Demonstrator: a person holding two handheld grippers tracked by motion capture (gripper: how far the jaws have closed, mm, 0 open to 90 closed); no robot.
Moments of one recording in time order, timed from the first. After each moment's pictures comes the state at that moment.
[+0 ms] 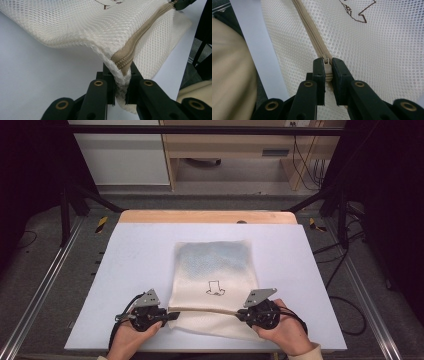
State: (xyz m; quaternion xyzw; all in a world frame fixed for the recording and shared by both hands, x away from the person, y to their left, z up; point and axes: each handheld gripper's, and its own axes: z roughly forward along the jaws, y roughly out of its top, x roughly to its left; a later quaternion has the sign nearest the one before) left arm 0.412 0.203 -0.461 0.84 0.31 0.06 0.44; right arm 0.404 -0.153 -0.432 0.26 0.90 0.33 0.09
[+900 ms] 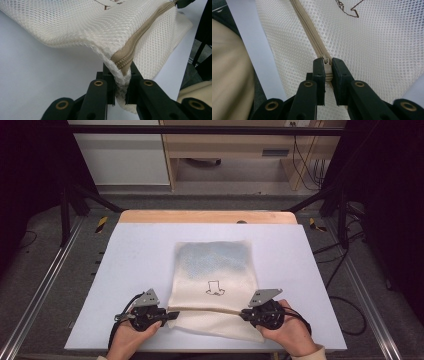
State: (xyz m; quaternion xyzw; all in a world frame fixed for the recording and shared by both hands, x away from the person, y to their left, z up) left arm 0.413 0.205 -0.460 0.84 0.31 0.06 0.44; right arm 0.403 -0.164 -0.431 0.28 0.90 0.33 0.09
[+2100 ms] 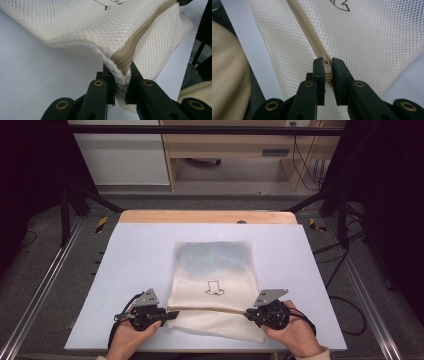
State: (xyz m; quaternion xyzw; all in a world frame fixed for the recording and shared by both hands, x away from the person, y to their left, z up) left arm 0.413 0.205 -0.460 0.84 0.31 0.06 0.44; right arm 0.401 -0.176 -0.431 0.29 0.89 0.33 0.10
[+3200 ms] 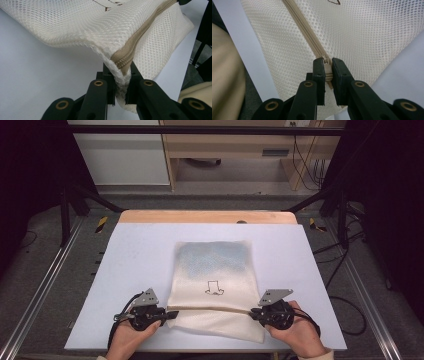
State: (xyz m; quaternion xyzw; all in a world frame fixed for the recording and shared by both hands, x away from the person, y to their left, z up) left arm 0.413 0.206 -0.459 0.84 0.31 0.06 0.44; right arm 0.401 -0.187 -0.433 0.30 0.89 0.32 0.11
